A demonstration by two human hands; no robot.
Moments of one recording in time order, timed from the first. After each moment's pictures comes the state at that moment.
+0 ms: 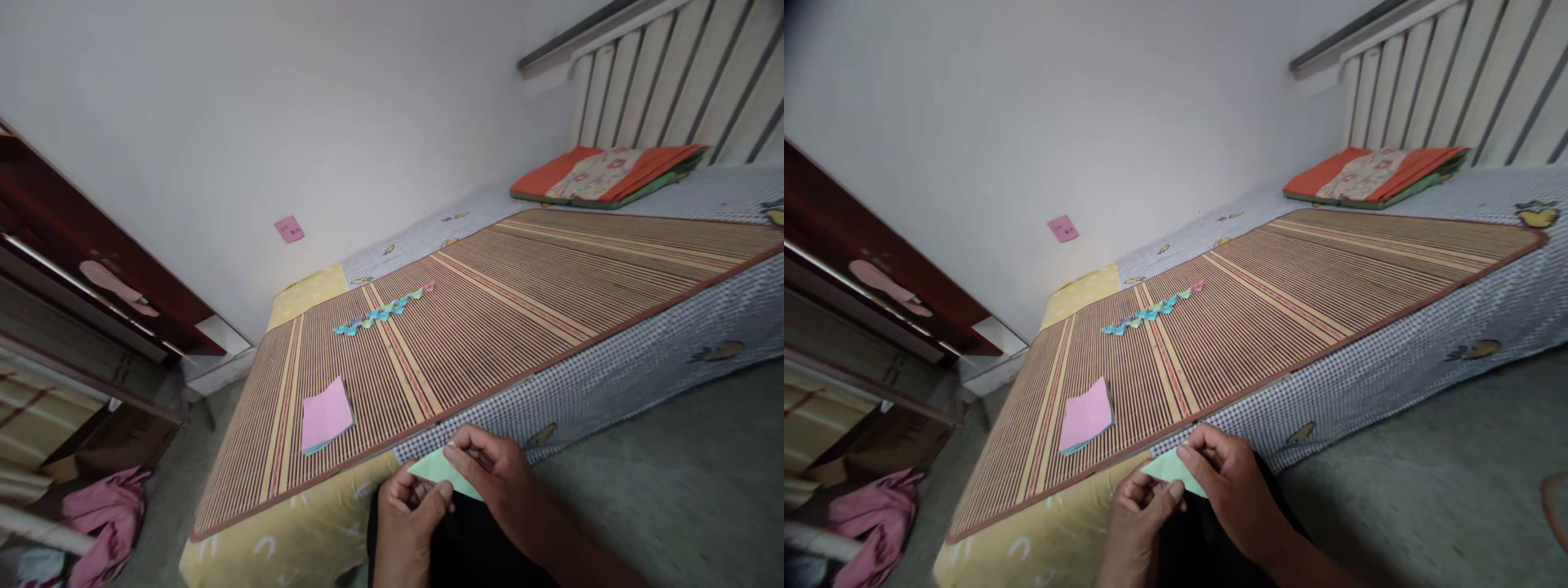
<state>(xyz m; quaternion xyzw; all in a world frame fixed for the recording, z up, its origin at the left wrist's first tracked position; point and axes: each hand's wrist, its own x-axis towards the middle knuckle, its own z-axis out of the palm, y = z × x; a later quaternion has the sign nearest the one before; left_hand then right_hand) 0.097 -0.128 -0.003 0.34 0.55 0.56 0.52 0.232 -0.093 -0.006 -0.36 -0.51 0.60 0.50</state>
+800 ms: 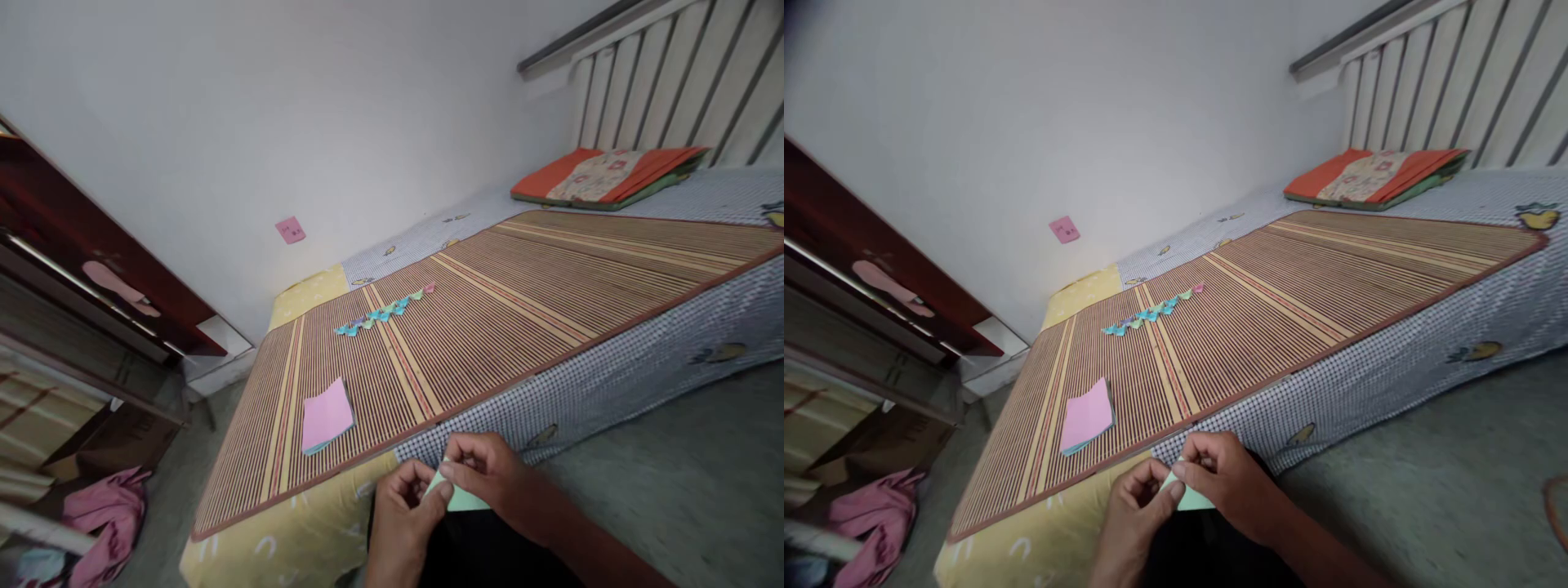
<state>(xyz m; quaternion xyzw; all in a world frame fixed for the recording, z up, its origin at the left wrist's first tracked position) 0.081 -0.122 0.002 0.44 0.54 0.48 0.53 0.241 -0.078 -0.010 -0.34 -0.59 0.61 0.40</state>
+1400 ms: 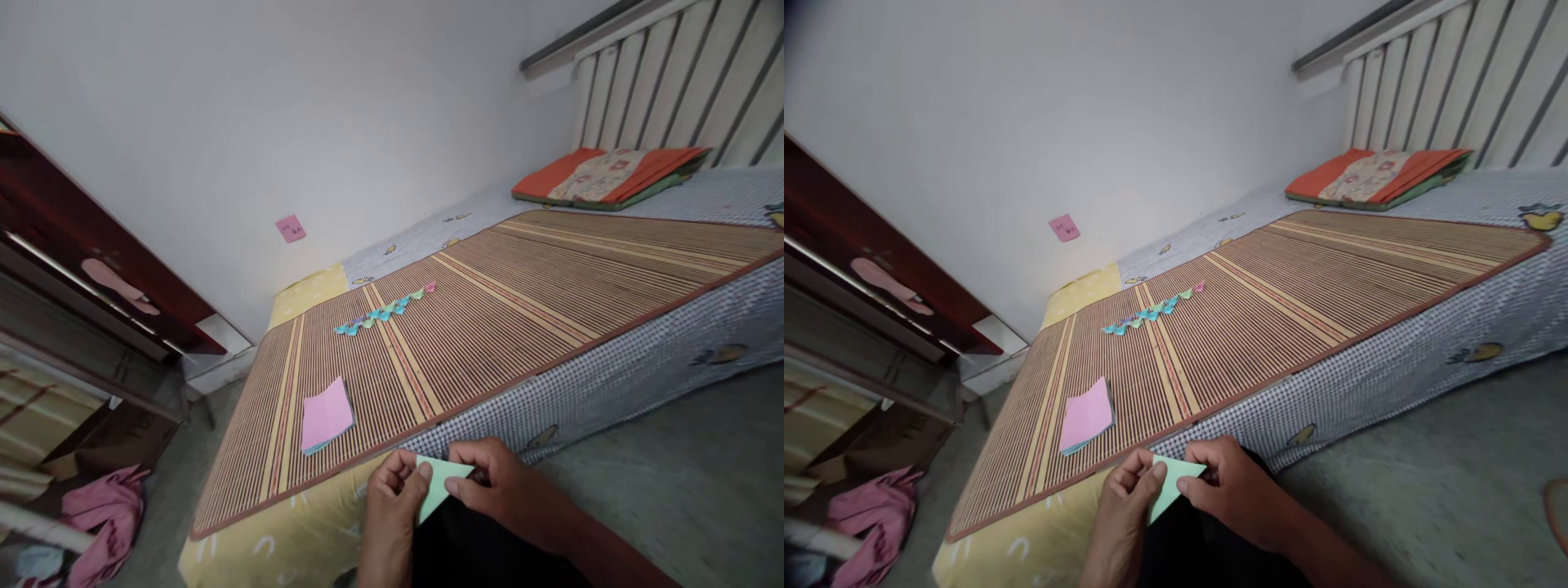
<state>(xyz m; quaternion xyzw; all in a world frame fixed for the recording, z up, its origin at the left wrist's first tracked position) 0.082 -0.120 0.013 0.34 0.52 0.53 0.57 0.247 -0.084 0.007 -0.37 -0.65 0.58 0.32</state>
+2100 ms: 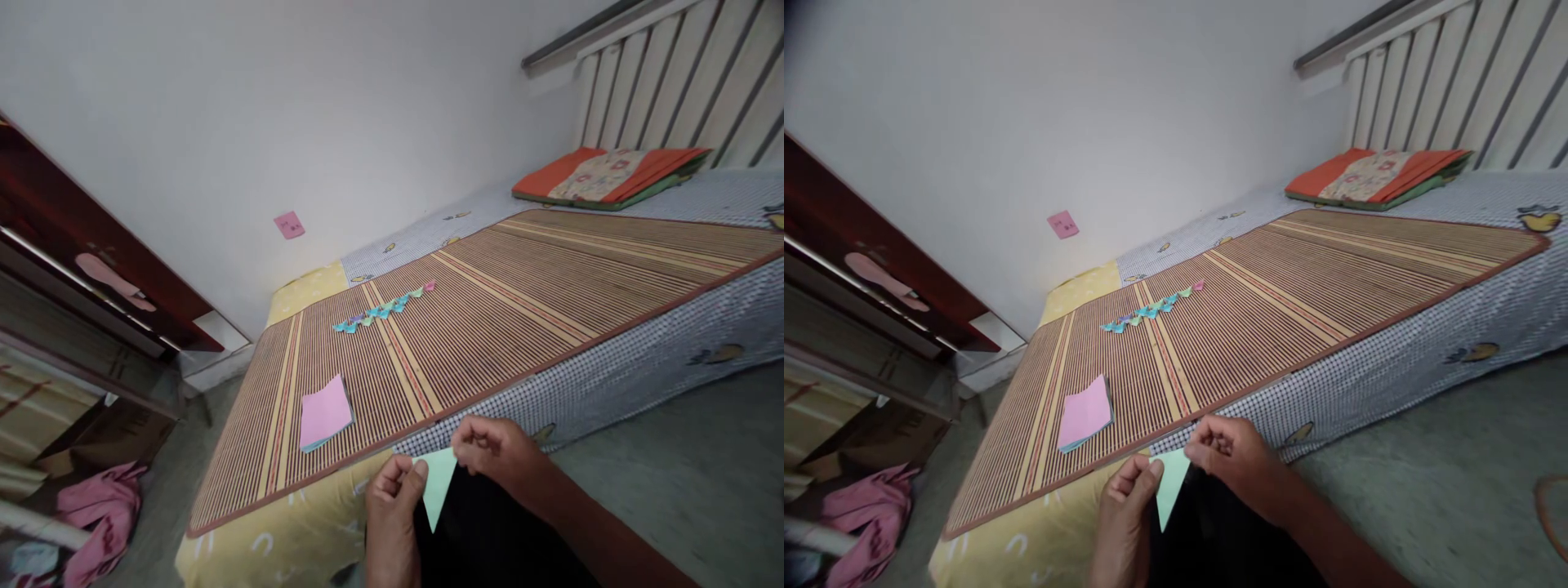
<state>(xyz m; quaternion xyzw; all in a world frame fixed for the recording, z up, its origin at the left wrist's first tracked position) 0.088 -0.126 -0.002 0.26 0.51 0.59 0.57 0.260 -0.067 -0.009 -0.37 -0.59 0.60 0.40</state>
